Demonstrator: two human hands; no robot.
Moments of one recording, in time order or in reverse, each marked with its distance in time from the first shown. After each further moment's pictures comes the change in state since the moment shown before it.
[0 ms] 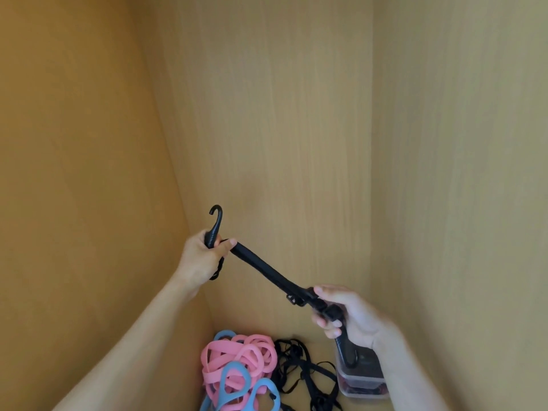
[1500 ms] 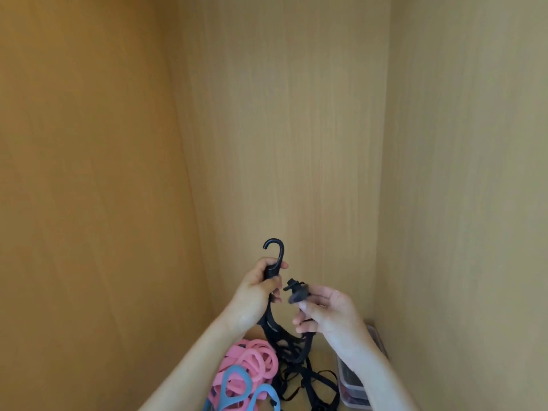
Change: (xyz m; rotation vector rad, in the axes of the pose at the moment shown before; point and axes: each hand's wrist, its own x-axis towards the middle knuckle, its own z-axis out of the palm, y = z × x) left_hand -0.067 -0.001 0.059 -0.209 -0.345 -0.039; right_hand 0.005 -0.001 0.069 0.025 0.453 -0.213
